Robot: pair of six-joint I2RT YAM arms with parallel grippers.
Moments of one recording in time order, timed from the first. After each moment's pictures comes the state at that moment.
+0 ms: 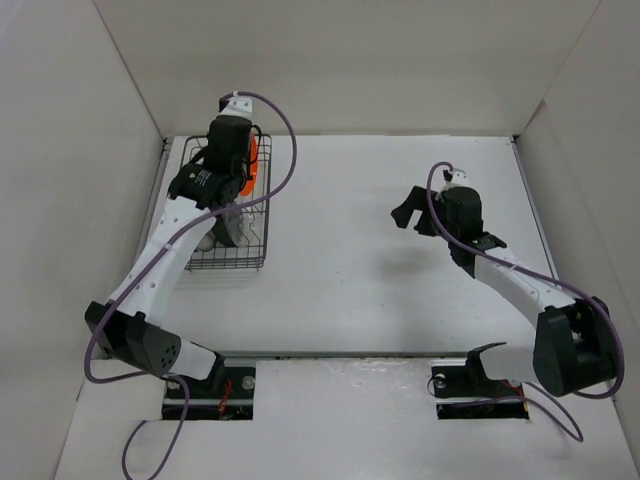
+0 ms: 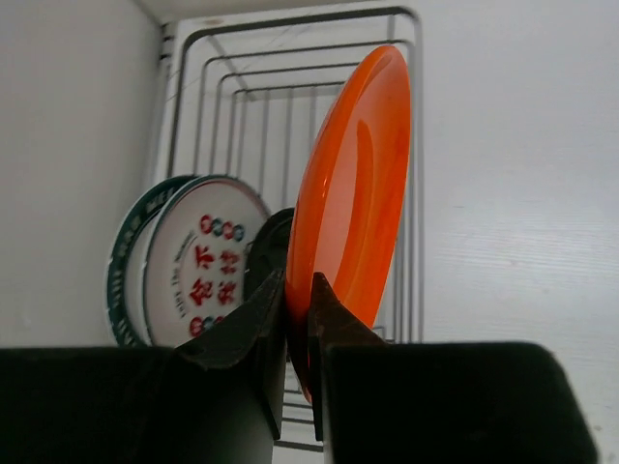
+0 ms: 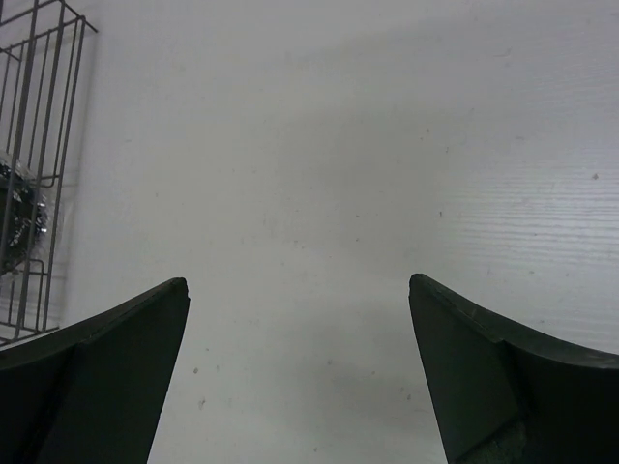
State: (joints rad) left arm -0.40 1.41 1.58 -0.71 -0.47 -0.07; right arm 0.27 1.28 0.75 0.10 -0.08 0.50
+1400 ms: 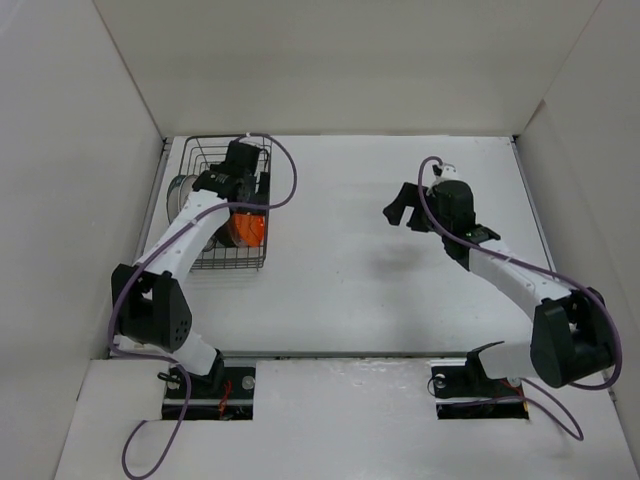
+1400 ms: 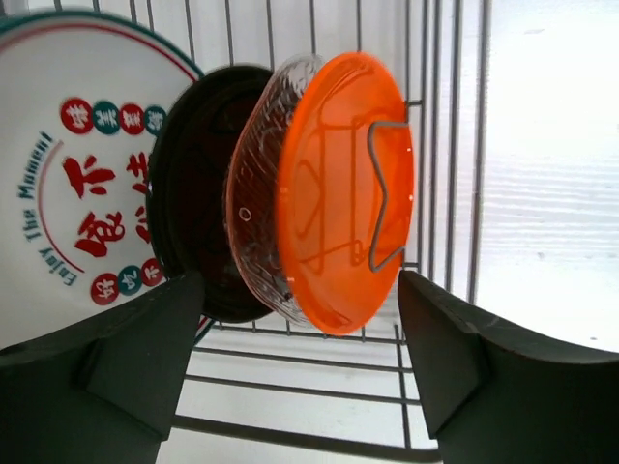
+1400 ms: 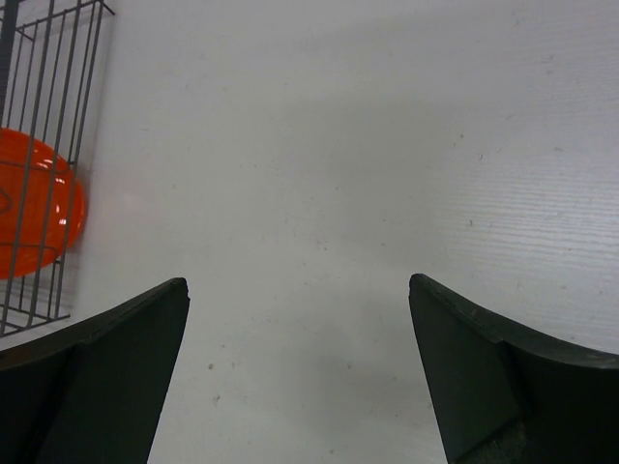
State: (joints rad) left arm -0.31 1.54 1.34 -0.73 -0.38 -0.10; right arm 0.32 1.33 0.80 0.07 -0.08 0.49
